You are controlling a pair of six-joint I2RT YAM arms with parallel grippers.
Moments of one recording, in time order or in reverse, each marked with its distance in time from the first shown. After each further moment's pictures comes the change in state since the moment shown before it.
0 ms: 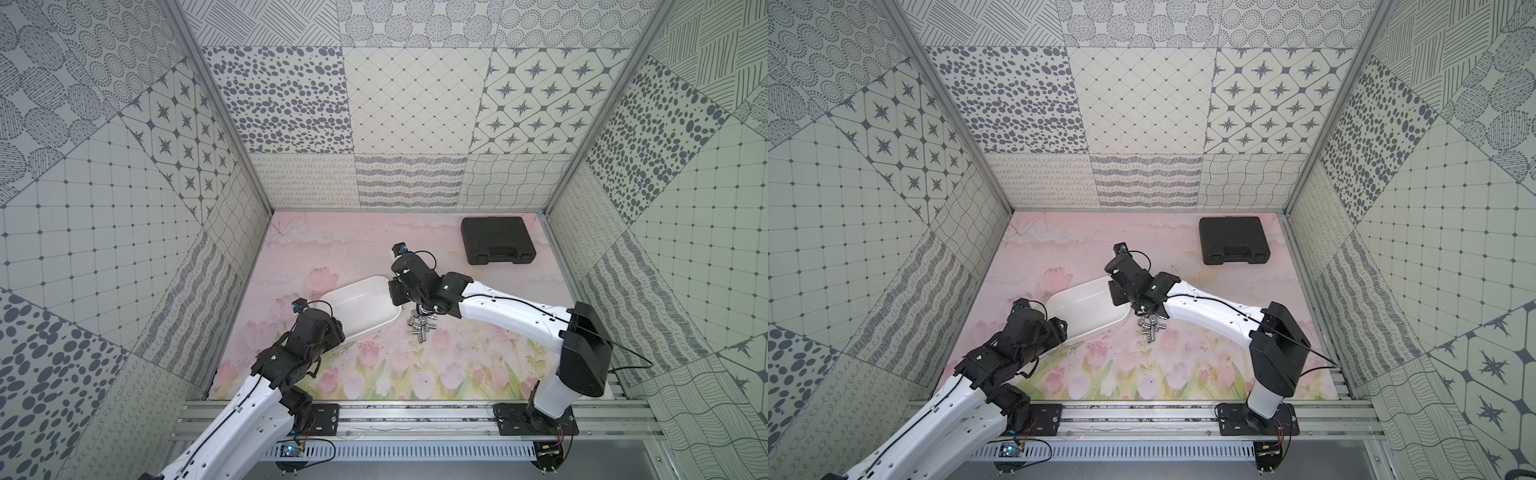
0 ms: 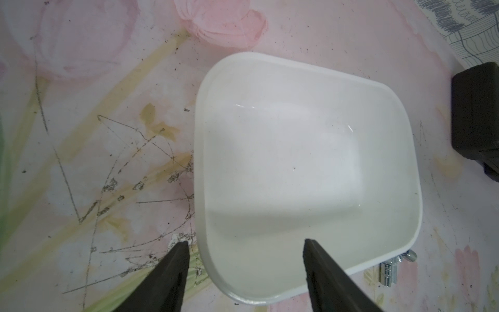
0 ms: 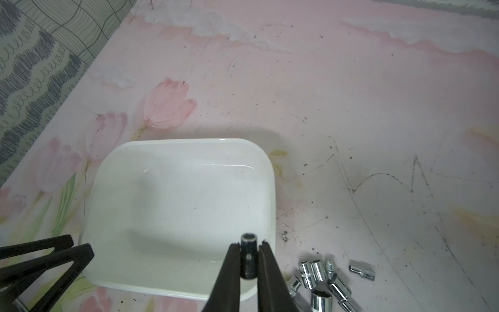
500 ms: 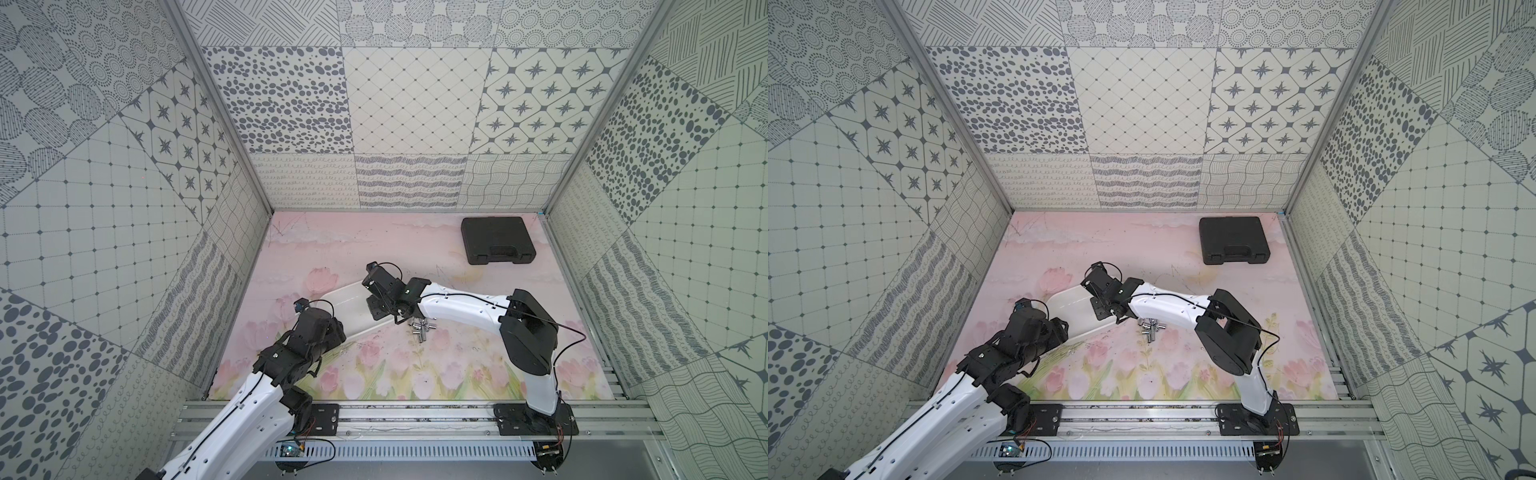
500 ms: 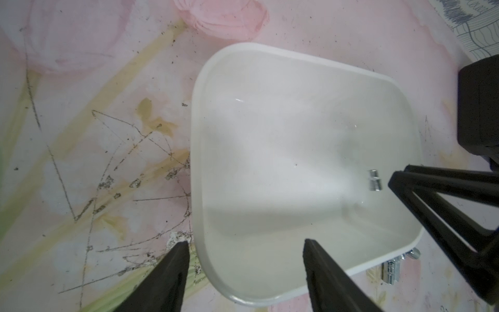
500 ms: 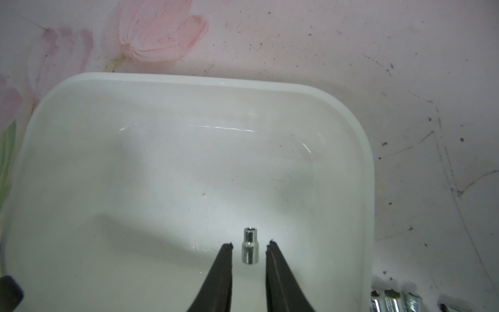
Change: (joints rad) left arm -0.002 0.027 0.000 0.007 0.016 0.000; right arm 0.041 0.246 0.123 -0.057 -0.059 -0.009
